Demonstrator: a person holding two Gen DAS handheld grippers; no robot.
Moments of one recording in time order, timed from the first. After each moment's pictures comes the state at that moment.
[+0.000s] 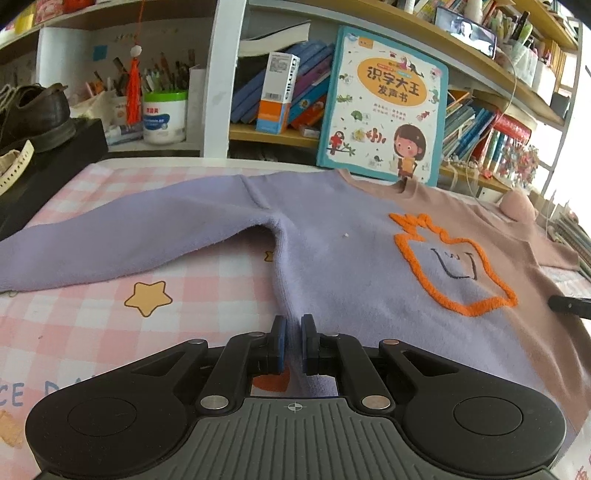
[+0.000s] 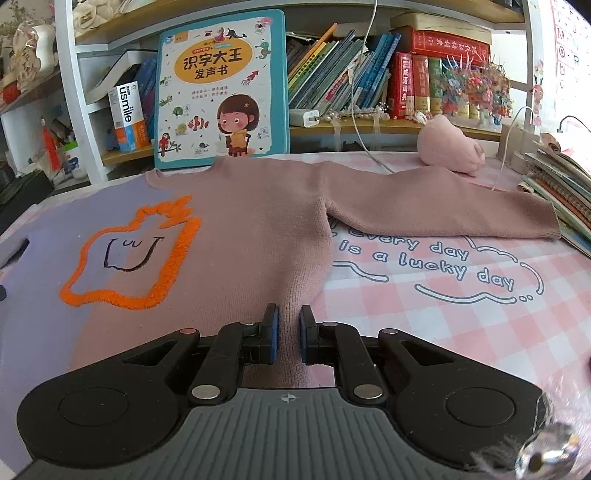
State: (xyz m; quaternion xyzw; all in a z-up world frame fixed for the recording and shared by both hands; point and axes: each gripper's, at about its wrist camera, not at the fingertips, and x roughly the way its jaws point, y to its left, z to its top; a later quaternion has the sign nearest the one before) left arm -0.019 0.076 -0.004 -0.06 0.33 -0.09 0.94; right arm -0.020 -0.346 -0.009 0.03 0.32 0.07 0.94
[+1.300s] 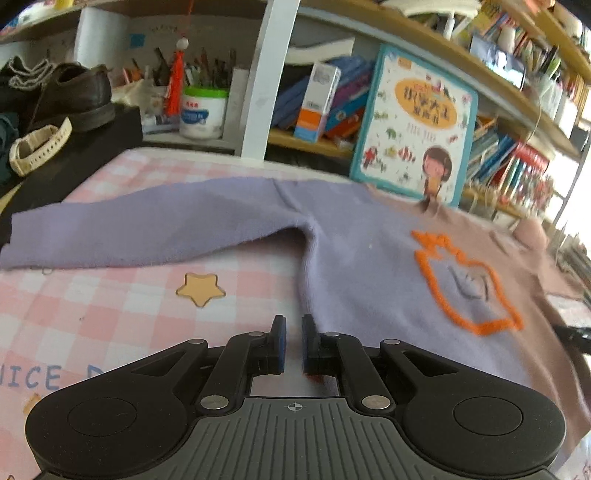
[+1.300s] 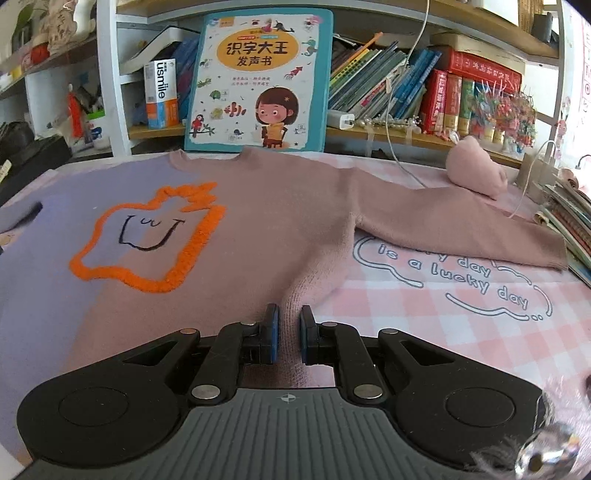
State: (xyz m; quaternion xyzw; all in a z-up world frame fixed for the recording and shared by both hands) left arm -0.030 0.109 0.001 -0.10 0.31 -0.06 0.94; right arm -0.029 -0.312 -0.004 -0.02 0.32 0.09 0.94
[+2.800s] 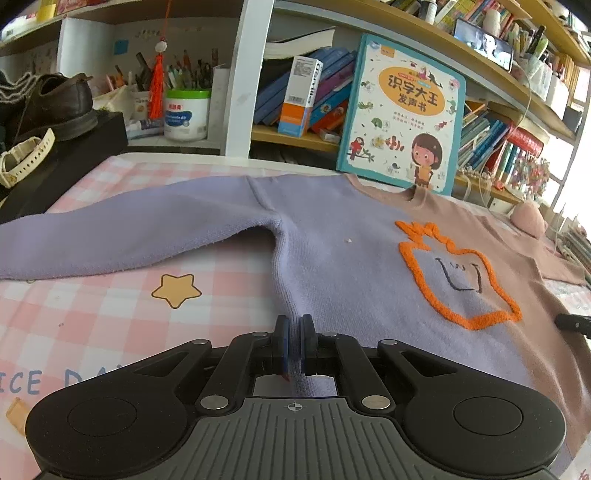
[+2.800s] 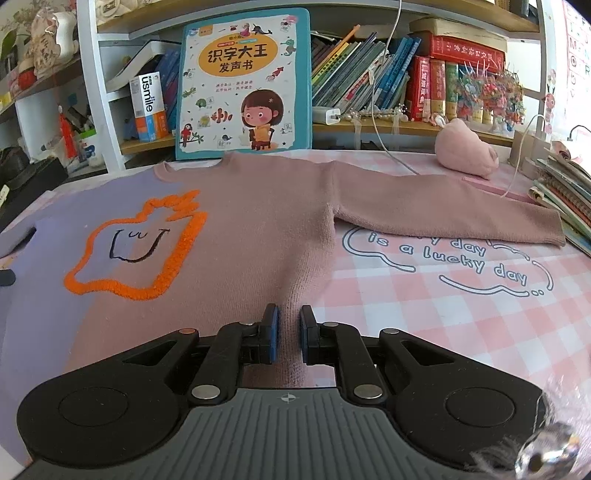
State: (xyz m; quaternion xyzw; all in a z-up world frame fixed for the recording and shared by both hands) left arm -0.025 0.089 -0.005 -0.07 0.33 -0.06 0.94; right arm -0.033 -0.323 -0.004 0.02 0.32 0.08 0.94
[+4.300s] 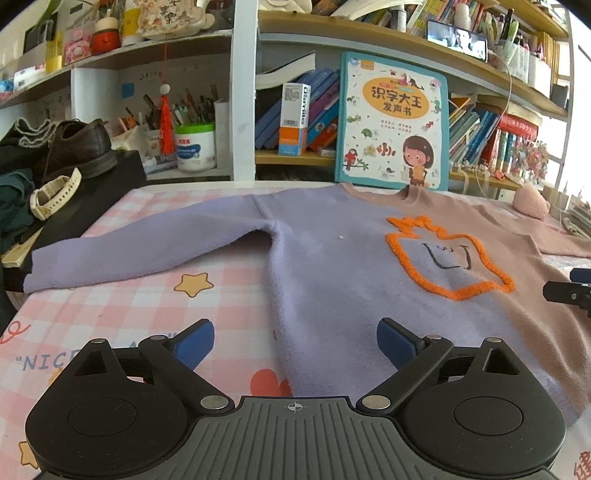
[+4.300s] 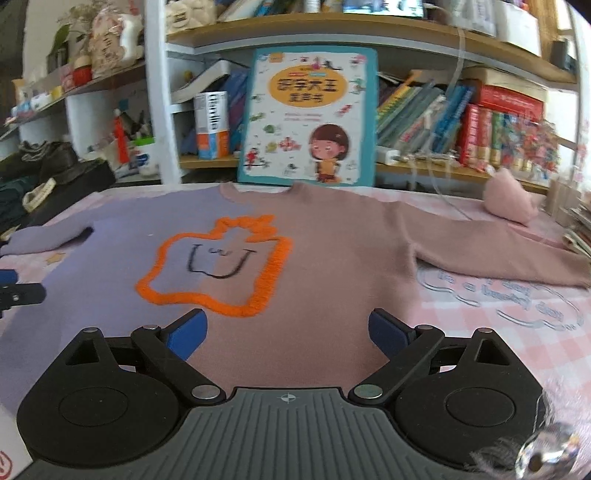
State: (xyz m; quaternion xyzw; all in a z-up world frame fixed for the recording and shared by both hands) left arm -0.072 0.063 0.007 -0.01 0.29 -0.03 0.96; right arm -0.059 -0.262 0.010 -0.02 0.27 0.14 0.95
